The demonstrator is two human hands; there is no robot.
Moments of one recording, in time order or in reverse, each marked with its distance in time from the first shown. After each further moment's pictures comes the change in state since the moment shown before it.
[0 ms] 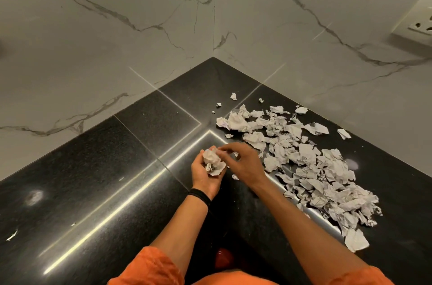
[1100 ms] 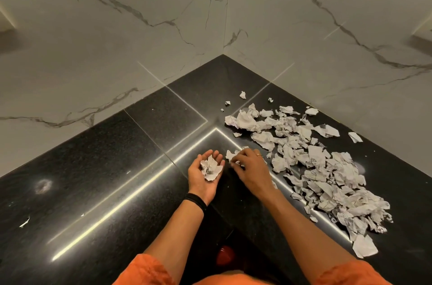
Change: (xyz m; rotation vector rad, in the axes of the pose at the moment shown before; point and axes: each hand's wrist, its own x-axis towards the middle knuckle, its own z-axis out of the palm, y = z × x) left_hand -0.010 0.018 -0.026 0.001 0.084 0.062; right_hand -0.010 0.048 0.019 -0.490 -0.082 -0.028
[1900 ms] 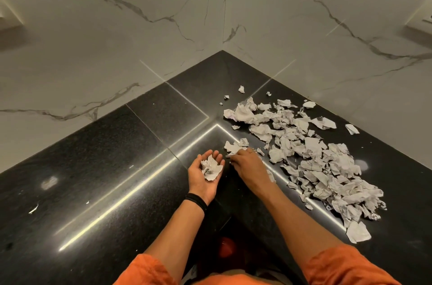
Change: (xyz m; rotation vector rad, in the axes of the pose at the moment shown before) left_hand -0.026 -0.015 -0.012 -0.004 0.024 0.003; right_hand -0.013 0.002 0.004 -0.084 -0.163 -0.084
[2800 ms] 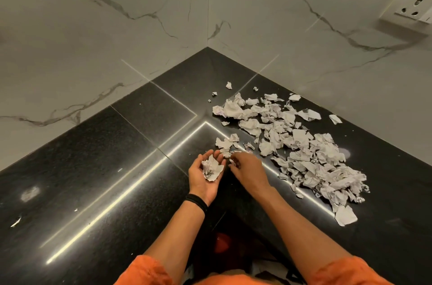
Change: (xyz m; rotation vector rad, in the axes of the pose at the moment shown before) left_hand -0.004 -0.017 0.002 0.002 -0.074 -0.104; right_hand -0.036 -0.014 -0.017 0.173 0.067 0.237
